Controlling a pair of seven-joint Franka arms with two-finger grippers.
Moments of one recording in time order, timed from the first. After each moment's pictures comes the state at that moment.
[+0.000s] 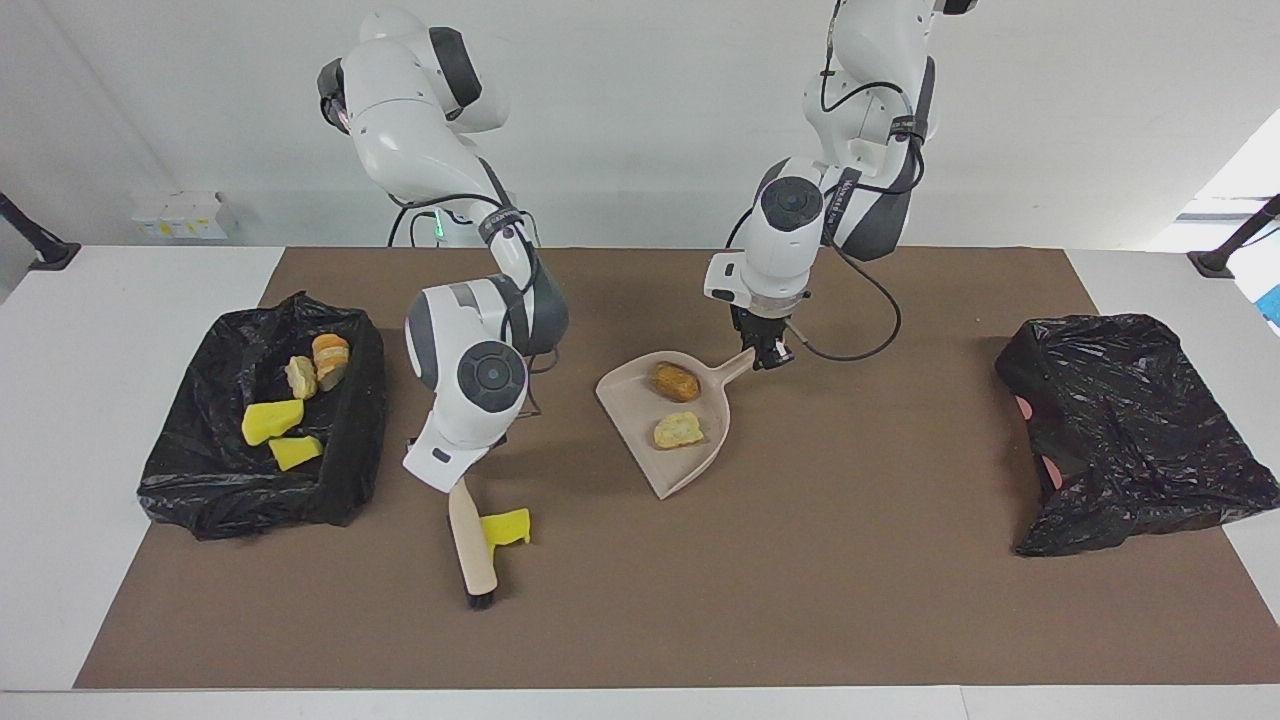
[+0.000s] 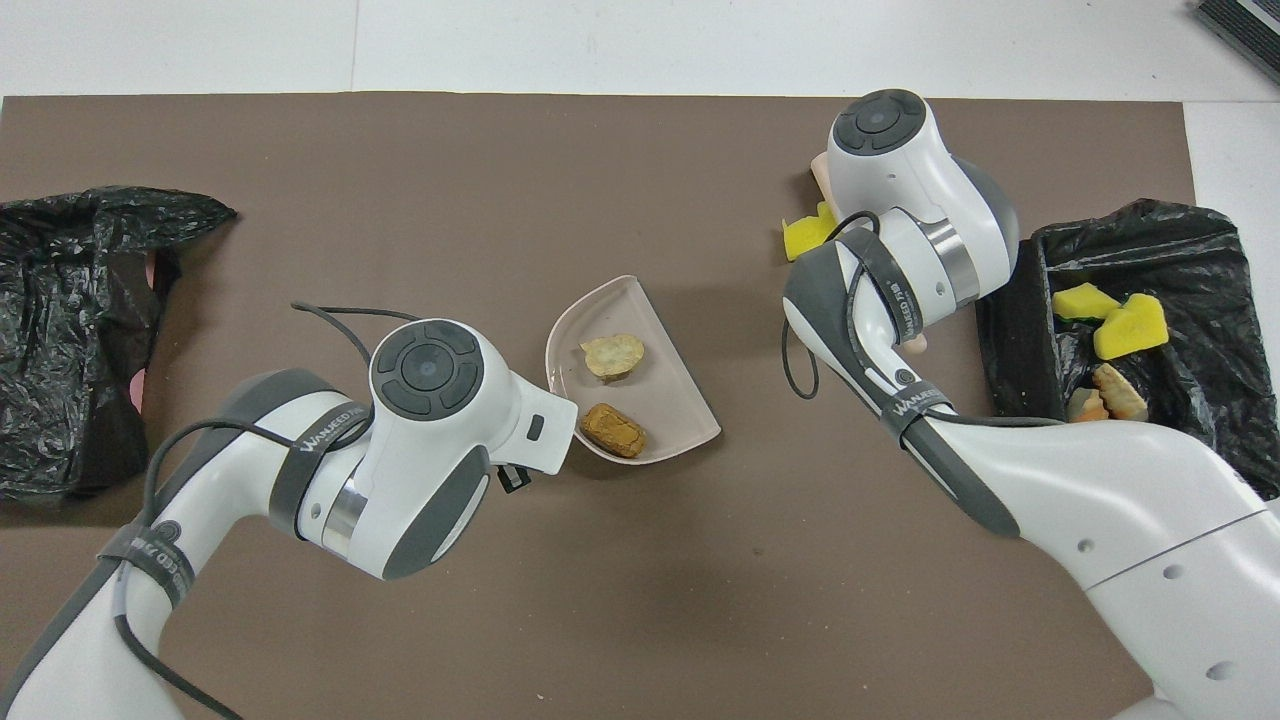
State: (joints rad) left arm -0.52 0.13 -0.05 -2.04 0.01 2.09 0.58; right arm 0.07 0.68 0.26 -1.31 -0.42 1.63 0.10
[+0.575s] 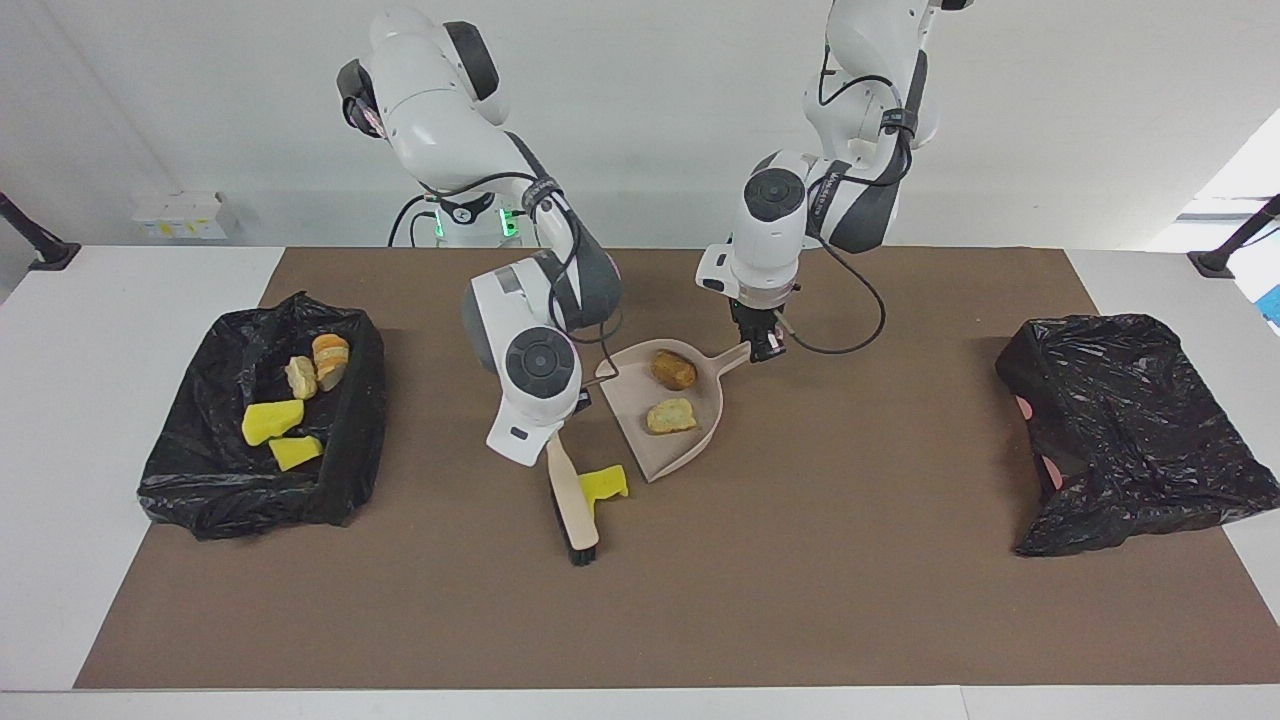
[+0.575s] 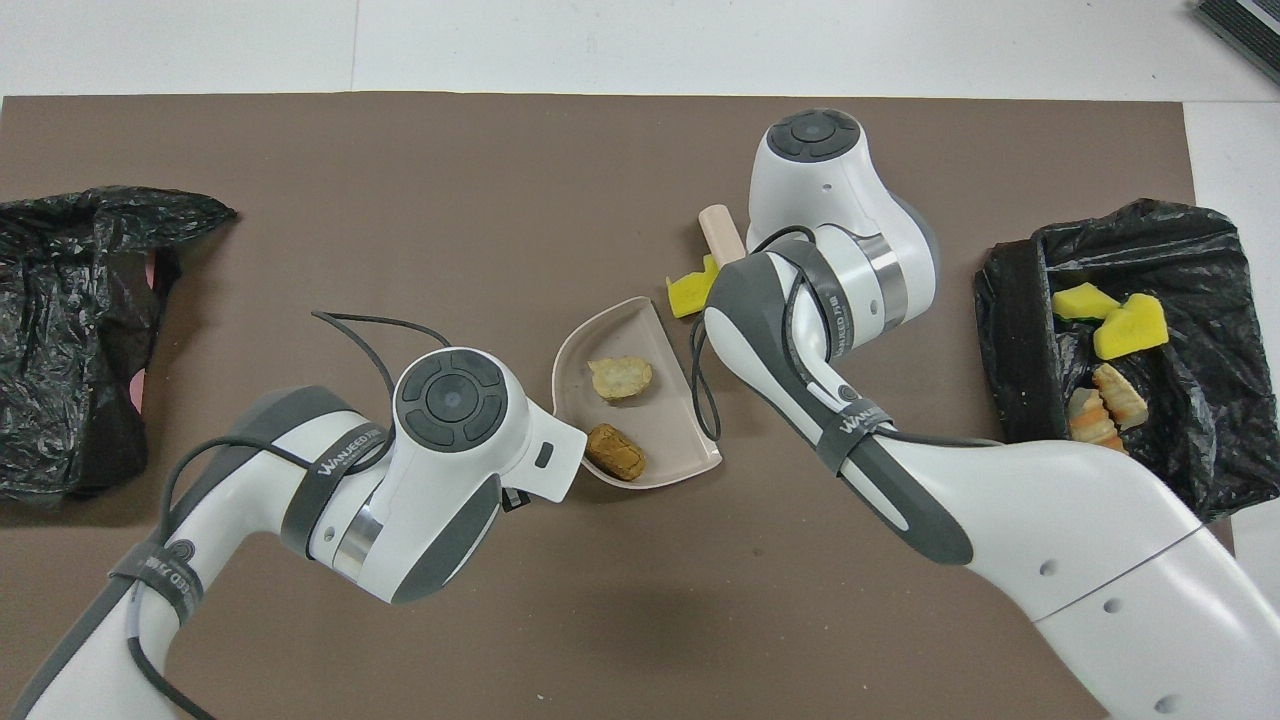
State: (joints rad) left arm -0.54 0.10 -0.05 -2.09 0.05 2.10 0.62; right arm 0.16 0.67 0.31 -1.33 -0.12 1.59 0.11
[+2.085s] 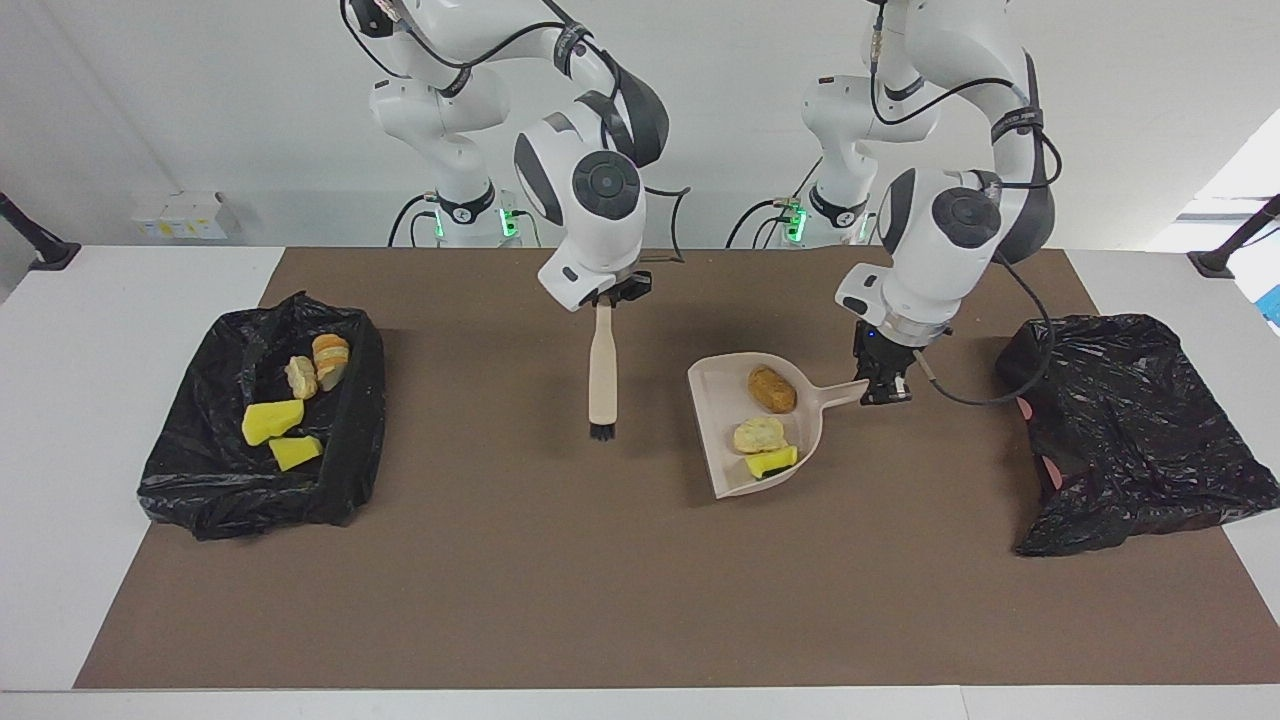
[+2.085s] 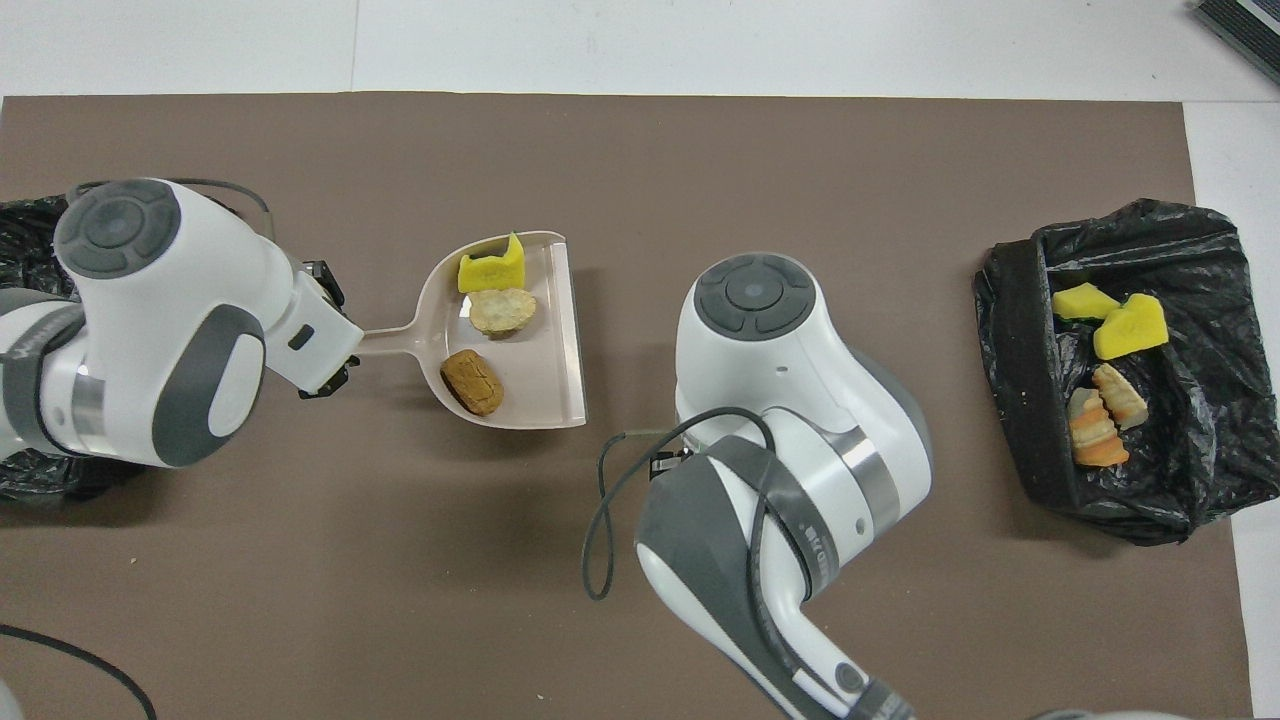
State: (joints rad) left arm -0.19 0.16 -0.03 -1.87 0.00 2.00 1.30; right arm 0.21 0.21 0.39 -1.76 0.08 1.62 0.61
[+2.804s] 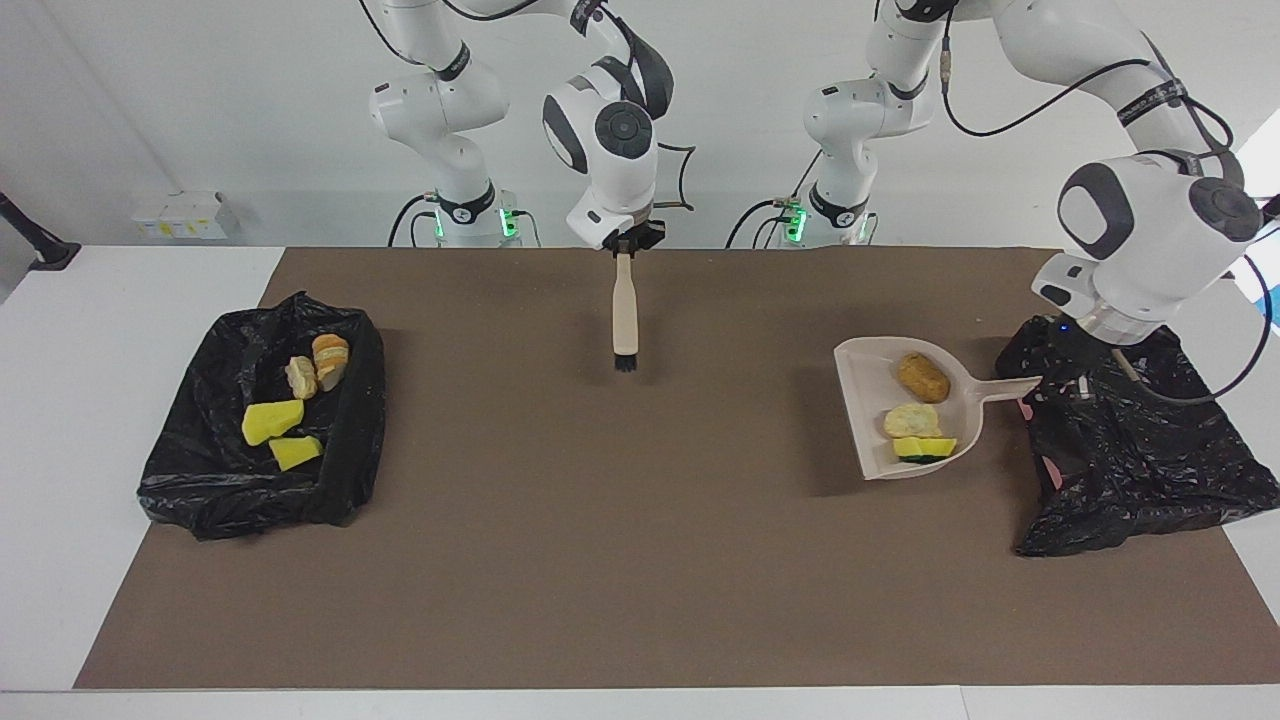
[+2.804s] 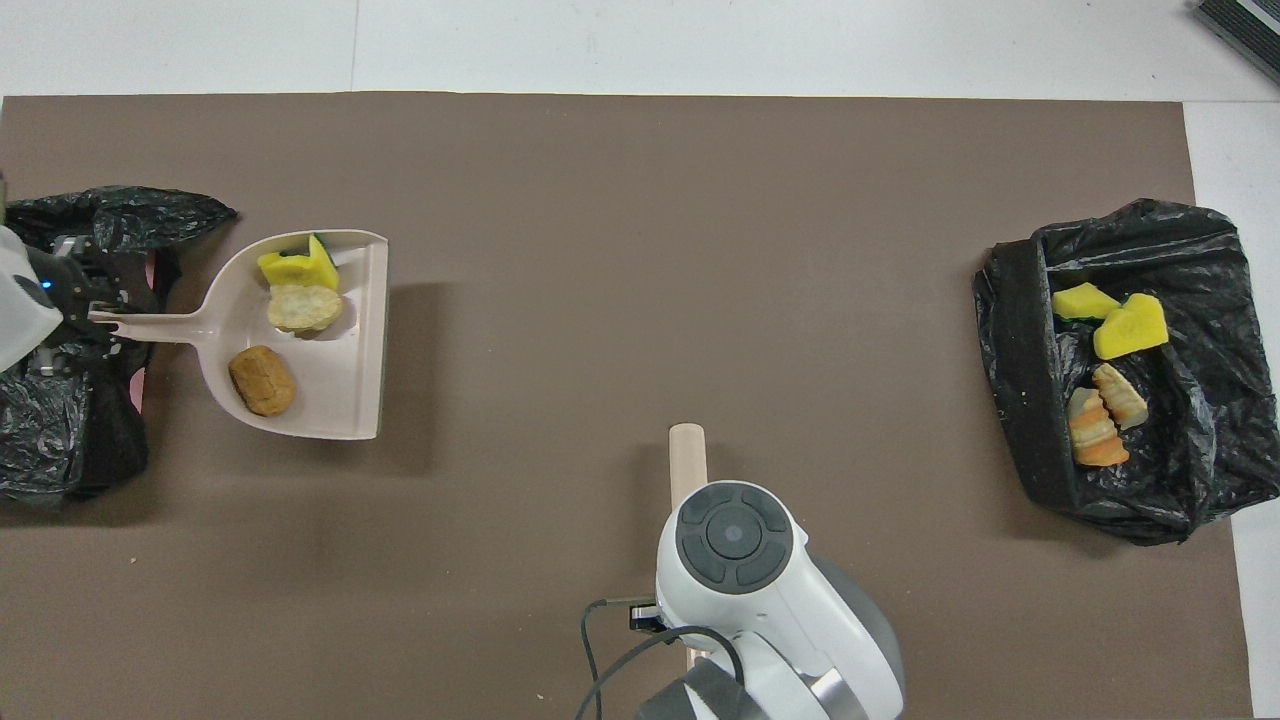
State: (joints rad) left arm 0.19 0.18 -0.02 -1.77 0.00 1.93 1.81; right arm 0.33 -0.07 0.40 -2.21 0.25 1.84 0.62
